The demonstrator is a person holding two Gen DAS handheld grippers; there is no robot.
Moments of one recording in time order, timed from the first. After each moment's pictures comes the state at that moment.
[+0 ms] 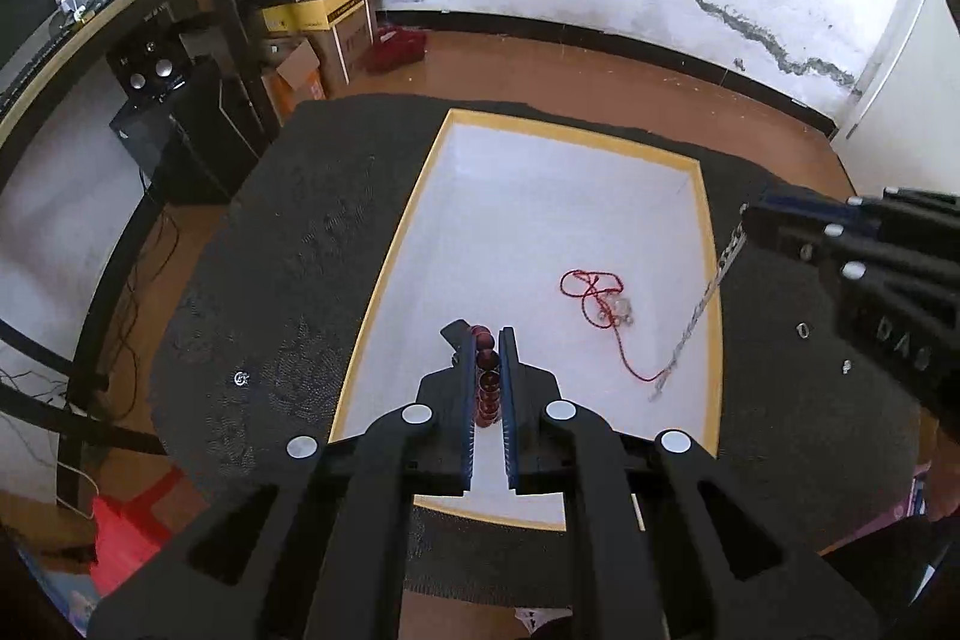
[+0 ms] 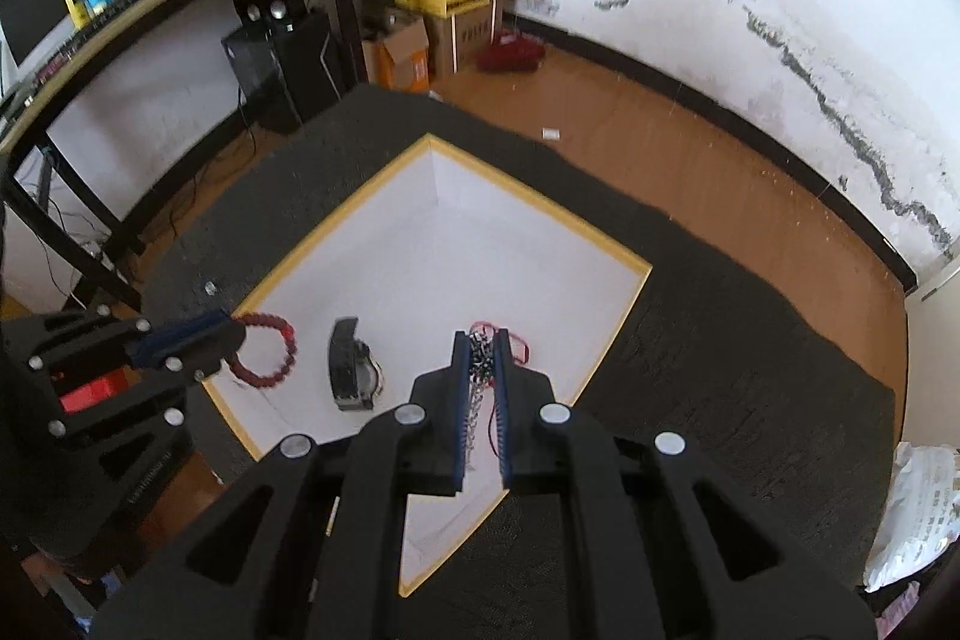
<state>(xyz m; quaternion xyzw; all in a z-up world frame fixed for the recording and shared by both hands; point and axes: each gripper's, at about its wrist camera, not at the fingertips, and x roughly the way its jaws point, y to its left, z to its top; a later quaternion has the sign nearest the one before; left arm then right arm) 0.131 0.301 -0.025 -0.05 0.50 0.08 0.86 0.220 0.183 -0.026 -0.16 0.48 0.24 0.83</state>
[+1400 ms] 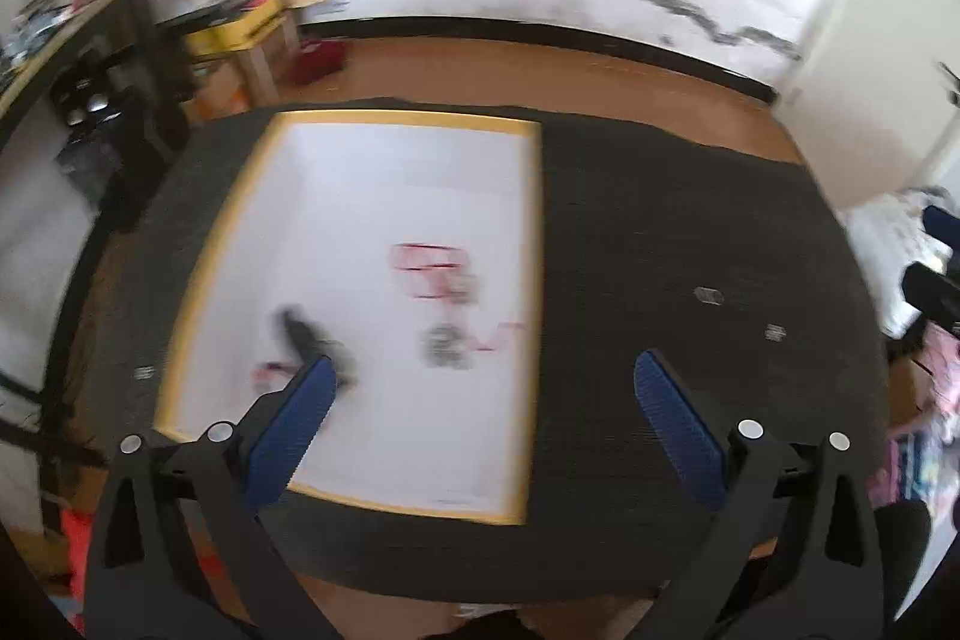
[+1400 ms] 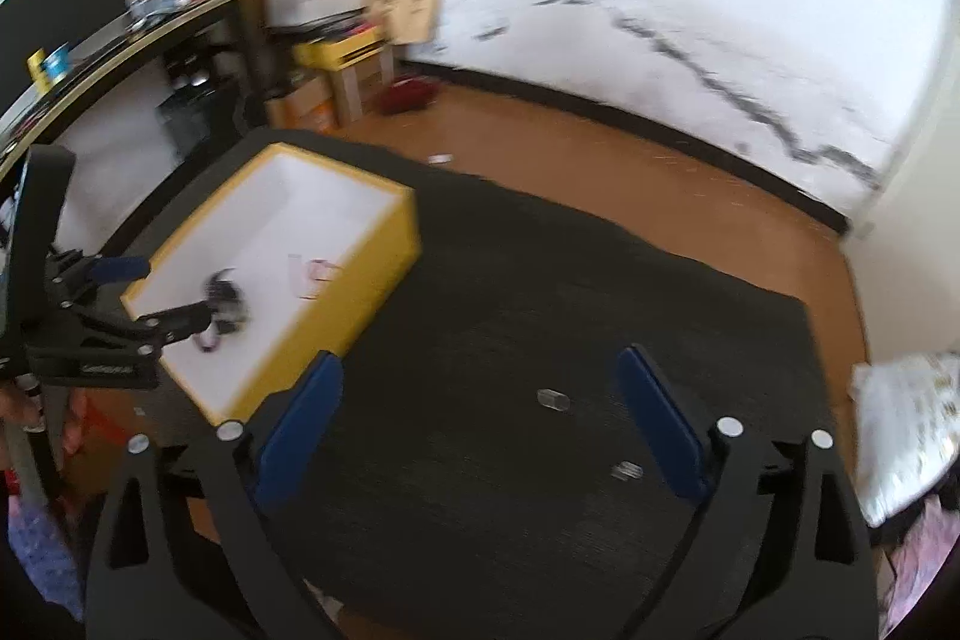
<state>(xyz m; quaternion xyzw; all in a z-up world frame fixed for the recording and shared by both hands) 0.127 0.157 -0.028 -0.04 0.49 0.00 0.87 0.146 -0.071 0.005 -0.10 0.41 0.15 0.89</state>
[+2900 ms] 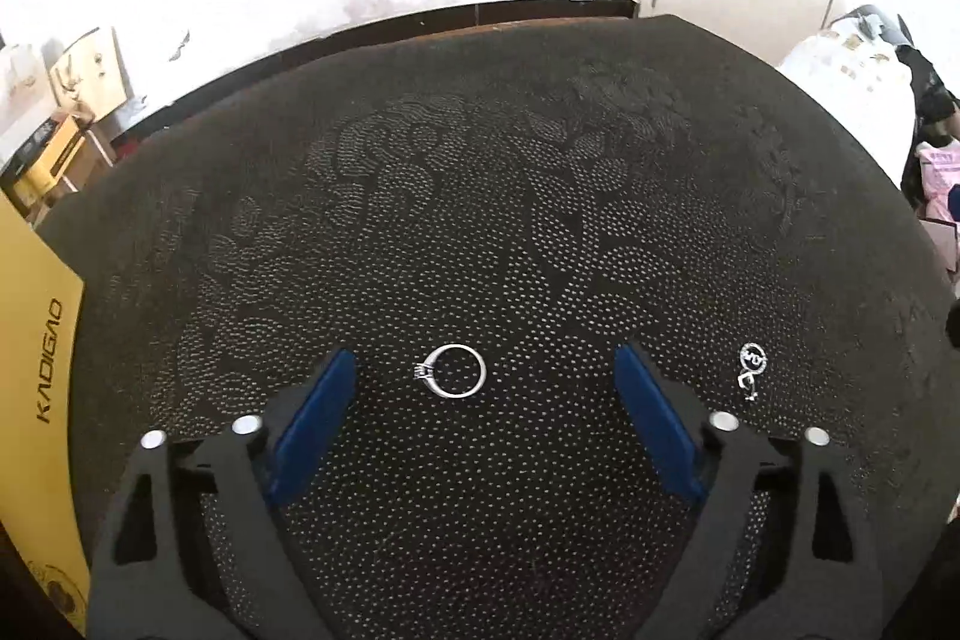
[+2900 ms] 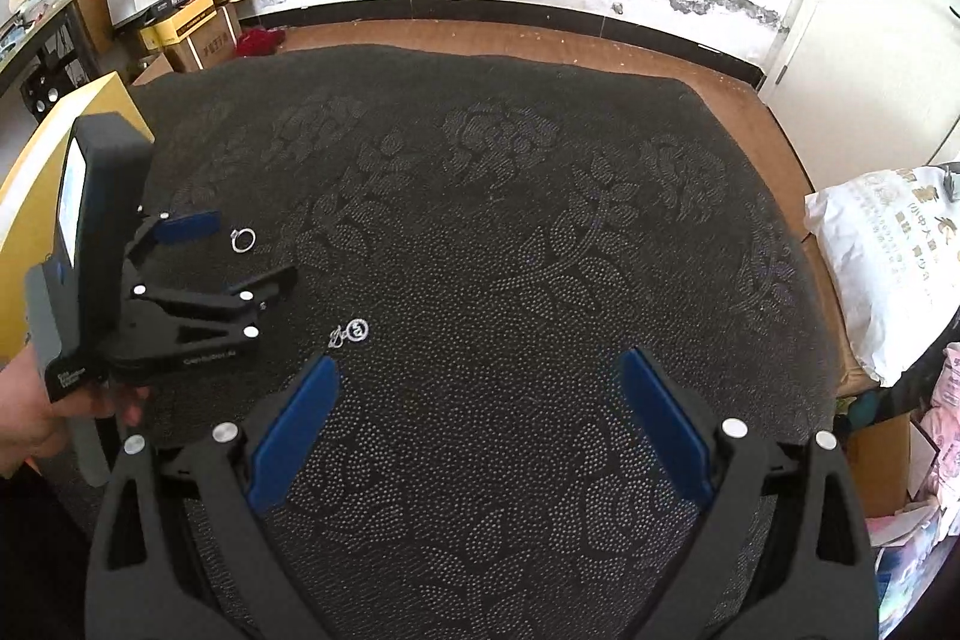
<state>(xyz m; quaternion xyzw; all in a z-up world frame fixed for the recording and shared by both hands) 0.247 -0.089 -0.223 0.09 0.45 -0.14 0.88 0.182 -0.270 -0.178 -0.03 0.48 0.03 0.87</state>
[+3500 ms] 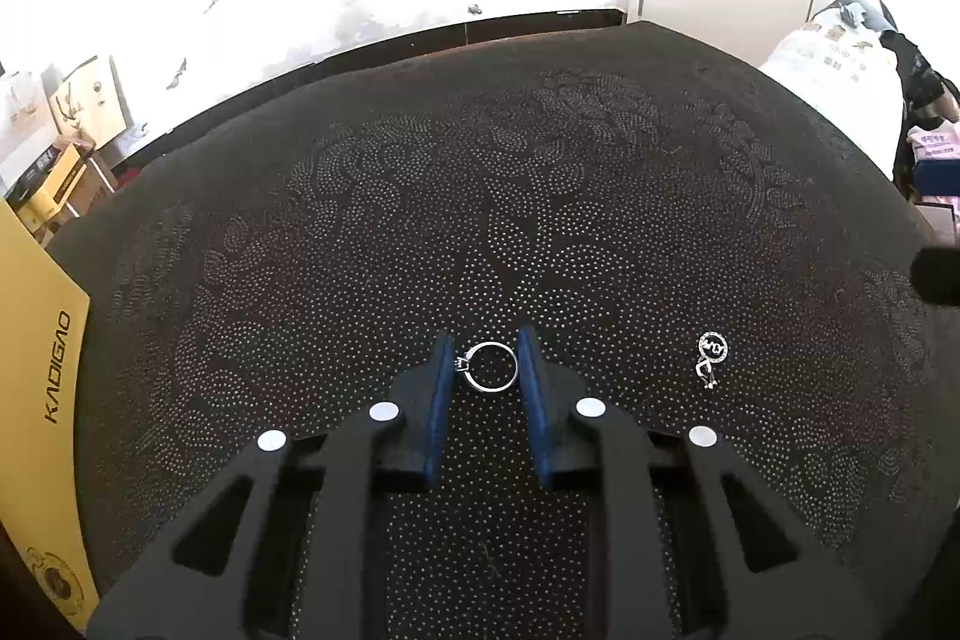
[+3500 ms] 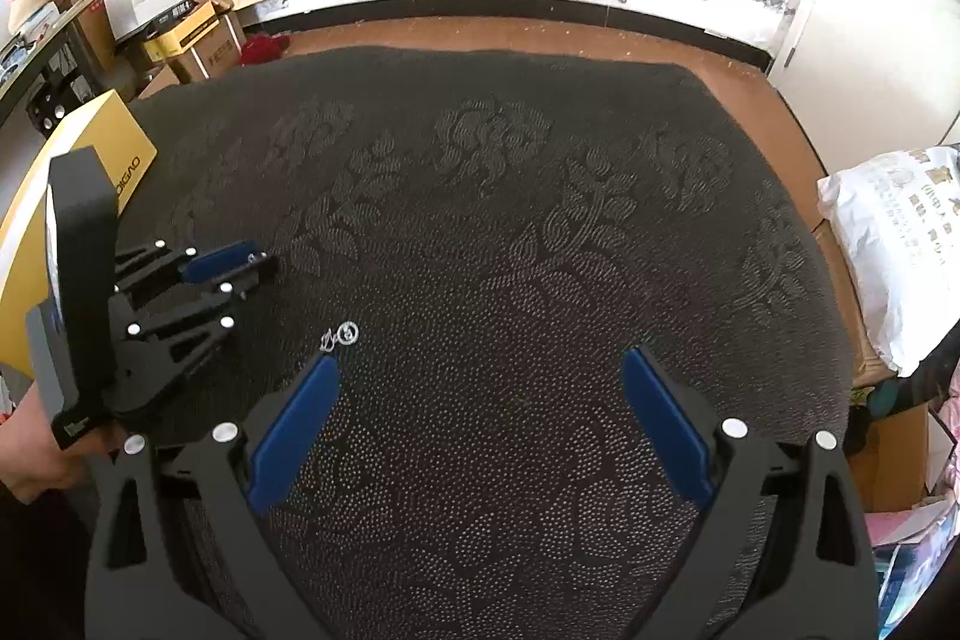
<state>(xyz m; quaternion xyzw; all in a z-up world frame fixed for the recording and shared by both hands) 0.225 -0.101 -0.217 0.11 0.43 -0.15 0.88 0.188 -0.282 -0.184 -0.01 0.50 0.05 0.86</state>
